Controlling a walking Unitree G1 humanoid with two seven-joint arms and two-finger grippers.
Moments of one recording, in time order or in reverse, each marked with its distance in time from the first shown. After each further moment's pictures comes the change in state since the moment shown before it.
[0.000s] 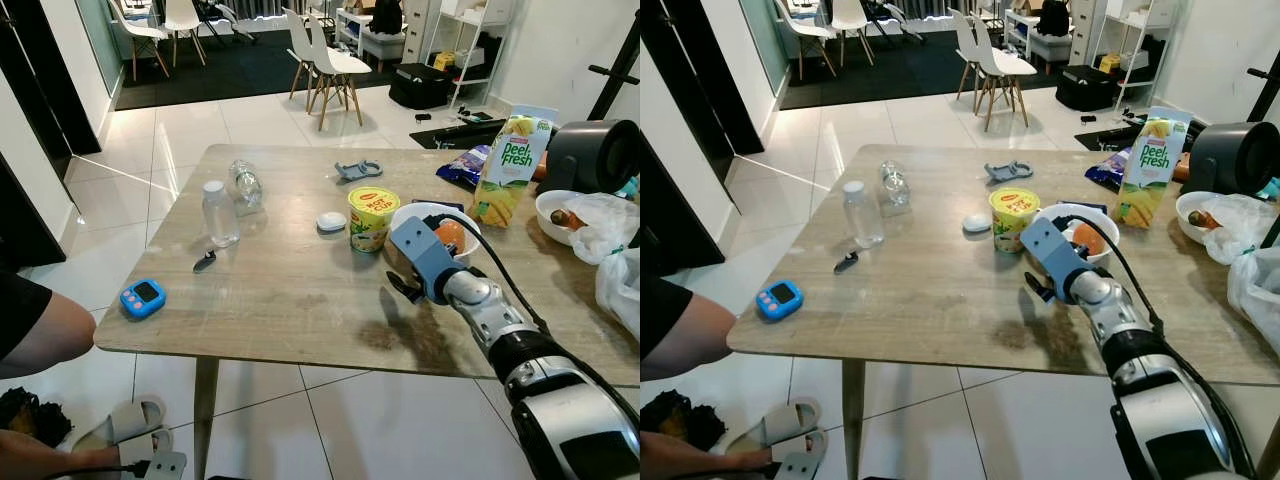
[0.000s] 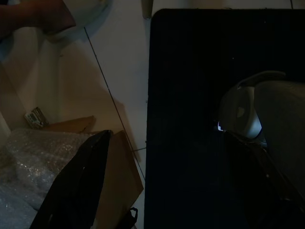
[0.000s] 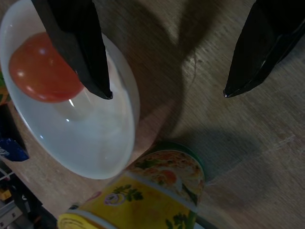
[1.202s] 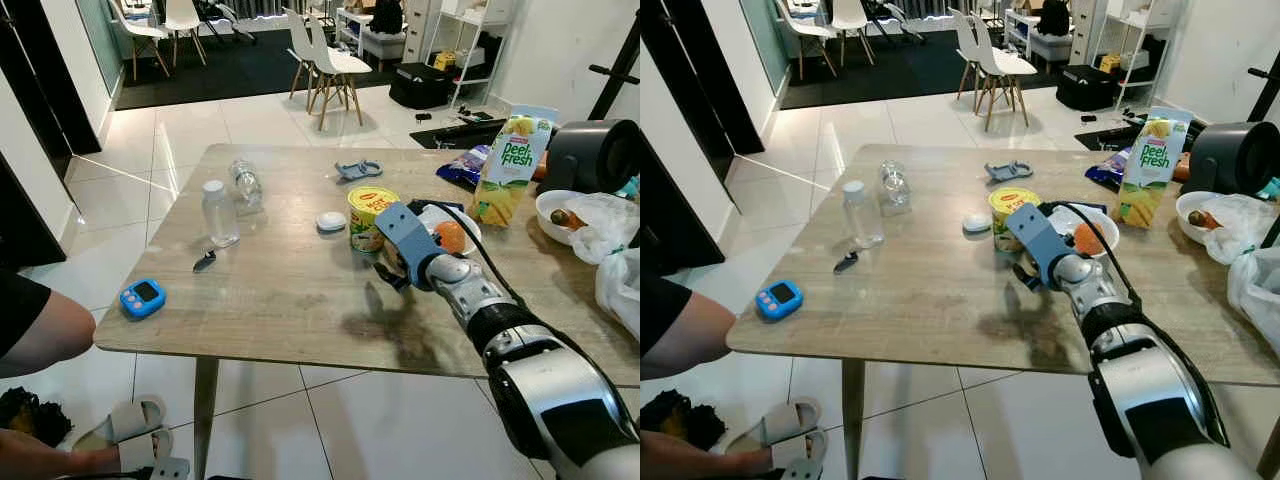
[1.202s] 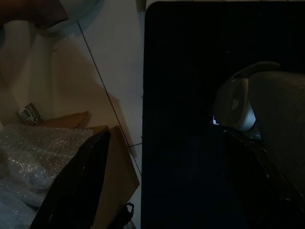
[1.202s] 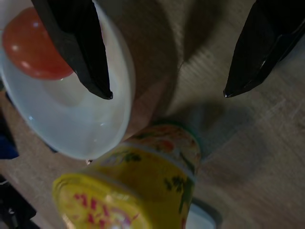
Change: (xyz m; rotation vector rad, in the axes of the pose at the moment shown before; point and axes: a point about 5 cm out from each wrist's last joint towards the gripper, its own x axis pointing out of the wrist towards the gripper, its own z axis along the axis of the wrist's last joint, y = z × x) left arm 0.000 -0.006 -0.007 -0.001 0.017 -0.014; right arm 0.013 -0.001 0.031 0.044 0.035 0.018
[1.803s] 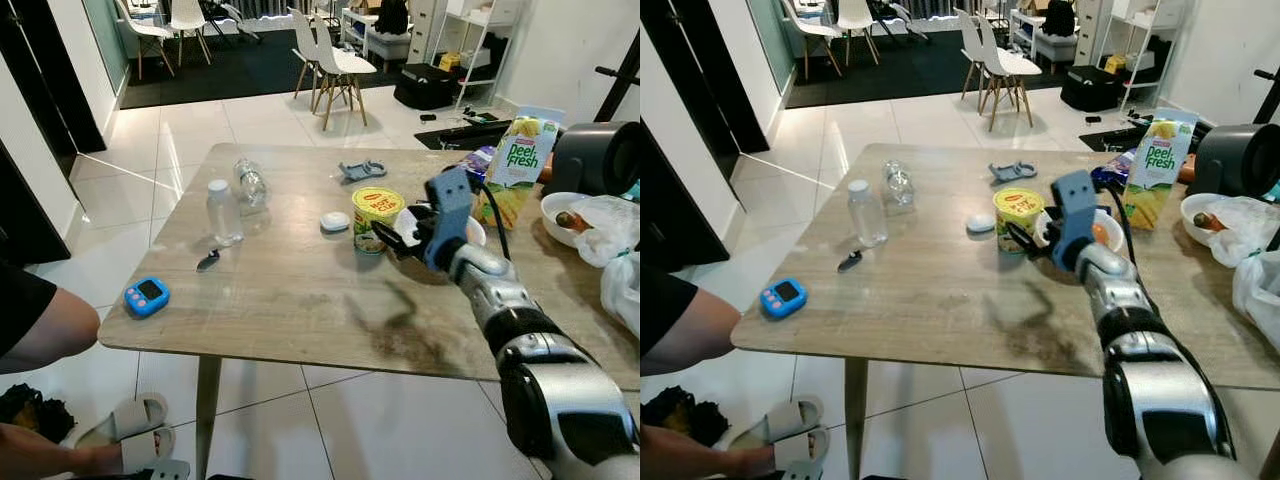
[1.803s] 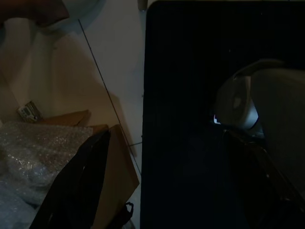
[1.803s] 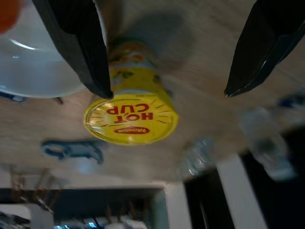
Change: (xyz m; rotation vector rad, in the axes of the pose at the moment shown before) left arm 0.000 0.000 -0.002 0.006 -0.005 0.000; right arm -0.029 -0.028 -0.005 0.603 -0.509 0.145
